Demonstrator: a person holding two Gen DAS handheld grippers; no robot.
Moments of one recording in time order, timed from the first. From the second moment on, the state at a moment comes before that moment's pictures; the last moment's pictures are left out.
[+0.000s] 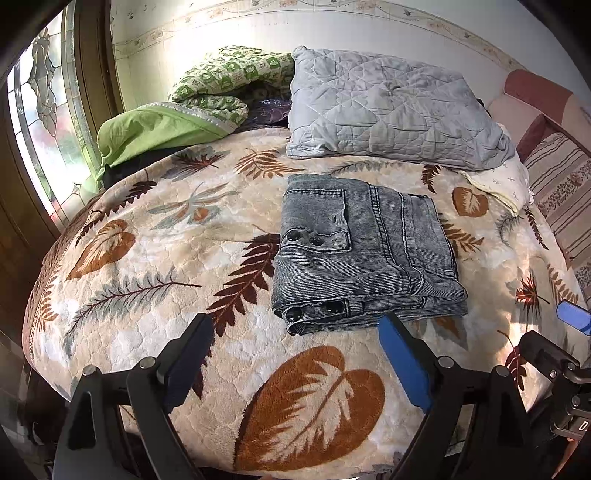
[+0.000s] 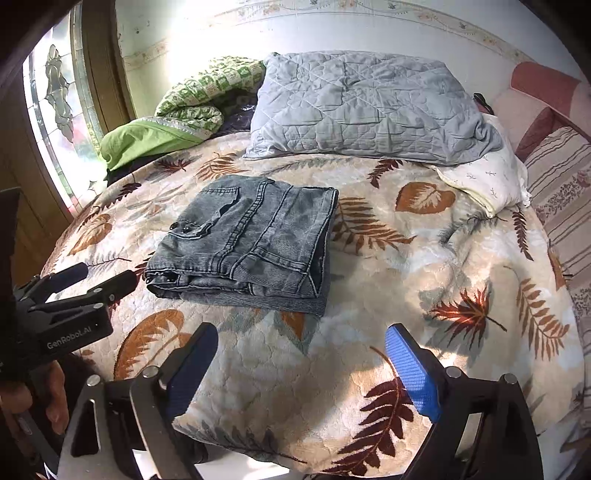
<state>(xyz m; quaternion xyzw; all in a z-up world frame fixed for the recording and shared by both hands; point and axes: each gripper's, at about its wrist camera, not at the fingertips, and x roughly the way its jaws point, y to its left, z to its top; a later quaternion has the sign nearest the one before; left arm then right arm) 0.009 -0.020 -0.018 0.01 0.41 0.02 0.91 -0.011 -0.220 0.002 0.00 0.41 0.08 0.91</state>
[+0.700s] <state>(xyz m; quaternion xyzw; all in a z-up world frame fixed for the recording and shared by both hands) 0.020 -0.020 -0.013 -0.01 0.40 0.01 0.92 -0.009 -0.205 0.010 -0.02 0.41 0.08 0.91</state>
